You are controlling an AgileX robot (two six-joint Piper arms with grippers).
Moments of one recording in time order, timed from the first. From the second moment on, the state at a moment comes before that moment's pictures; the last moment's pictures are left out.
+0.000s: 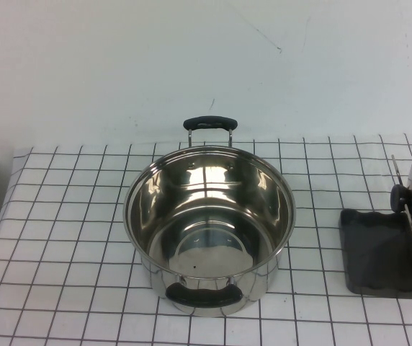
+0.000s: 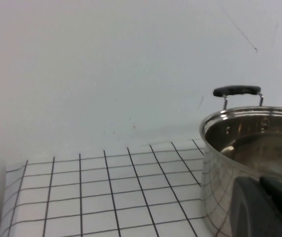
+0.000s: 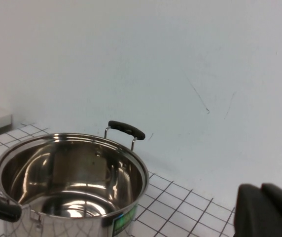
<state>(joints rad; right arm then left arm) 0.03 0.18 -0.40 0.95 0.54 -1.05 -0.41 0.08 0.01 1.73 0.05 -1.84</state>
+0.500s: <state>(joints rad) 0.03 0.18 -0.39 0.95 0.53 -1.05 -0.41 0.08 0.03 1.75 -0.19 -1.84</state>
